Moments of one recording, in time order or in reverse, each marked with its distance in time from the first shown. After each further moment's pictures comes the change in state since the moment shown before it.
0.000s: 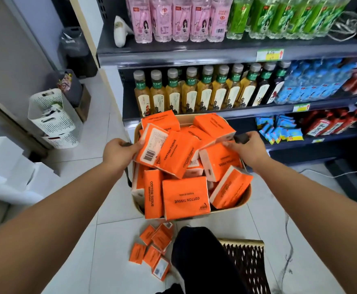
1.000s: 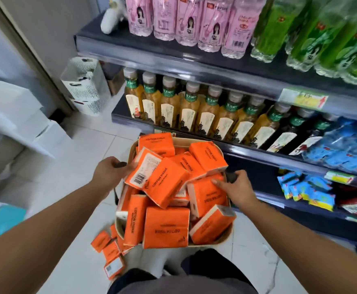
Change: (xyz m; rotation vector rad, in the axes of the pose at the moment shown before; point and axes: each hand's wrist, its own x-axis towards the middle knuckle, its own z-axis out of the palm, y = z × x) left_hand 0.038 0.013 0.152 -0.028 0.178 -0.295; right_hand 0.199 0.053 -0.029 -0.193 -0.438 -0.016
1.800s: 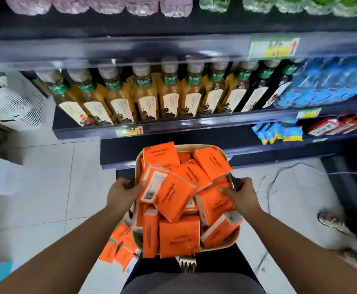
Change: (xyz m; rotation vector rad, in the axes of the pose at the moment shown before) left_hand 0.039 -0.016 0.082 0.227 -0.361 0.088; right_hand -0.015 0.109 0.025 0.083 0.300 0.350
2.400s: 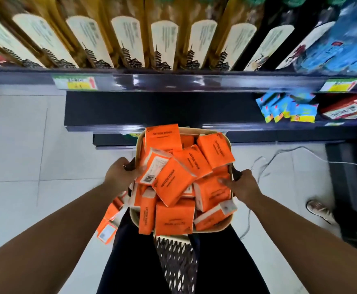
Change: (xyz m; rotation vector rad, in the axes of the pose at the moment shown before) left_hand 0.049 -0.020 0.147 0.152 -0.127 -0.125; right_hand 0.123 0.098 -0.029 -0.202 -0.204 0.151
